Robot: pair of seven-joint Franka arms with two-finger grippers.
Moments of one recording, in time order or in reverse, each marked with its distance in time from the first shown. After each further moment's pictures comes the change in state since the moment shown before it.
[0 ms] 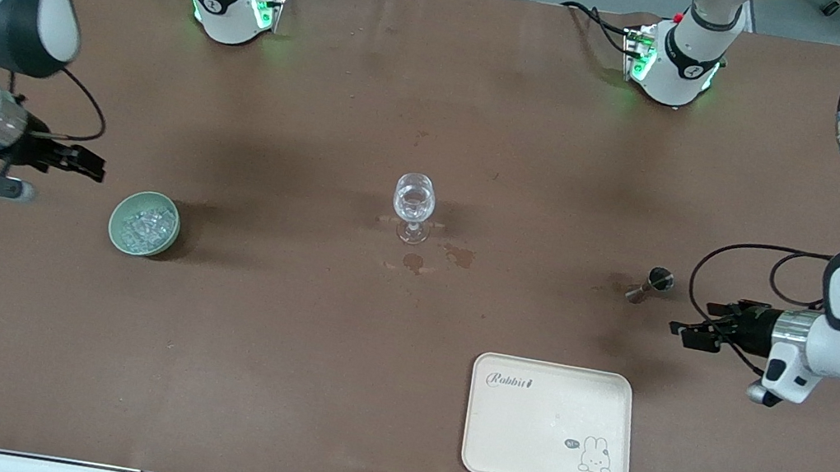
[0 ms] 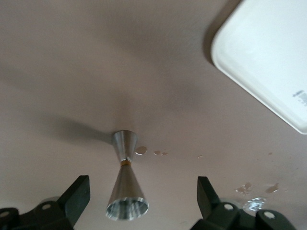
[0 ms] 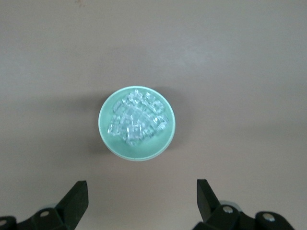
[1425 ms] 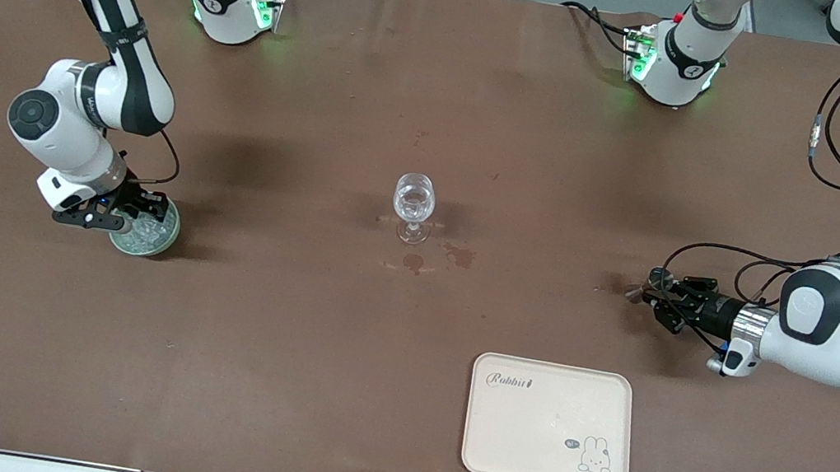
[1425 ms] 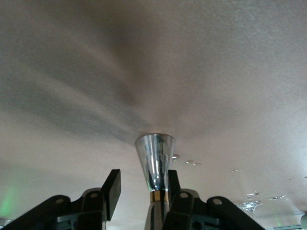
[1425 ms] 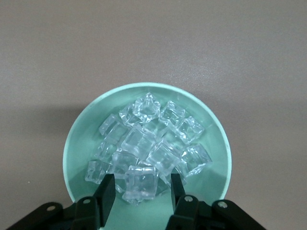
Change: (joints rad) left arm 0.064 0.115 0.001 -0.104 -0.093 -0.012 -0.086; right arm 0.023 0.214 0.003 -0.205 -0.001 0.501 -0.003
